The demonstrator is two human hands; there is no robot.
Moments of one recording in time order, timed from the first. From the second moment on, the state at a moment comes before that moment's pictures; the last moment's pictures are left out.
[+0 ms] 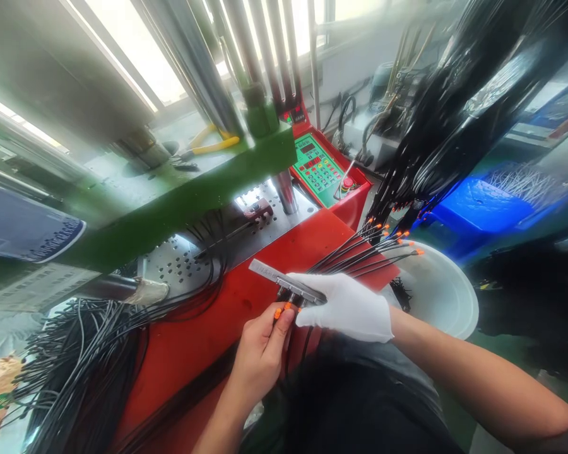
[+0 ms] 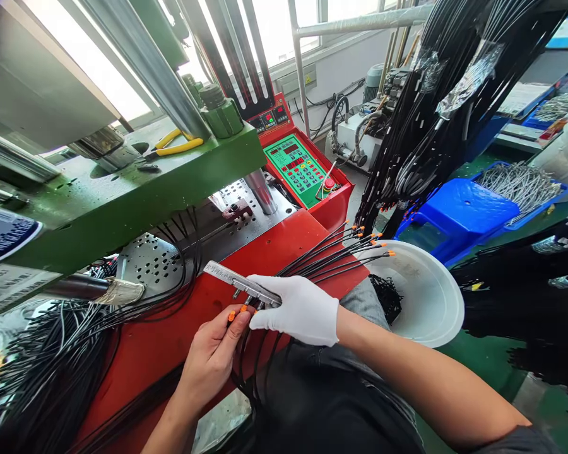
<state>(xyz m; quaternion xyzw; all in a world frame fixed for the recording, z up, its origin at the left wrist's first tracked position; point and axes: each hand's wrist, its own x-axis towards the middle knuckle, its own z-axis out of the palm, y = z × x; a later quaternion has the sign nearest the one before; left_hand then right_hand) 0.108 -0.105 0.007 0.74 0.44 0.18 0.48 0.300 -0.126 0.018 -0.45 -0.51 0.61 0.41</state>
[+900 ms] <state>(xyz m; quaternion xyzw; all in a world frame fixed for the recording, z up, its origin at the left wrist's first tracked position) 0.103 -0.104 0.004 0.59 0.47 0.27 0.60 0.314 -0.119 0.024 -0.47 -0.54 0.60 0.36</state>
